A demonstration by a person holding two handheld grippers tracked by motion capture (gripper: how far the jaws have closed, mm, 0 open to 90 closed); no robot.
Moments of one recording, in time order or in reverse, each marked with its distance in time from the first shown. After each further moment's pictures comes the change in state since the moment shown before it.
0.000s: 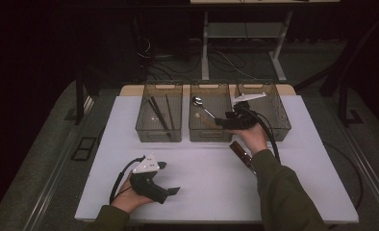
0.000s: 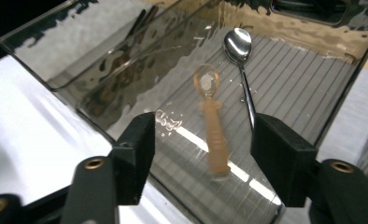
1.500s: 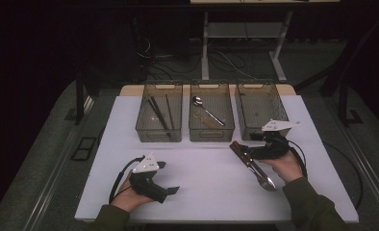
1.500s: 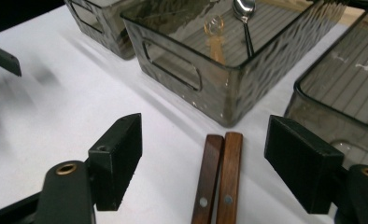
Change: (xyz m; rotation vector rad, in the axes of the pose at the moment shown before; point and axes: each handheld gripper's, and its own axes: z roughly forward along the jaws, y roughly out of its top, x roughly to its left) left arm 0.004 -0.002 0.000 -0.001 0.008 0.007; right arm -0.008 -0.080 -0.075 -0.015 0.044 -0.087
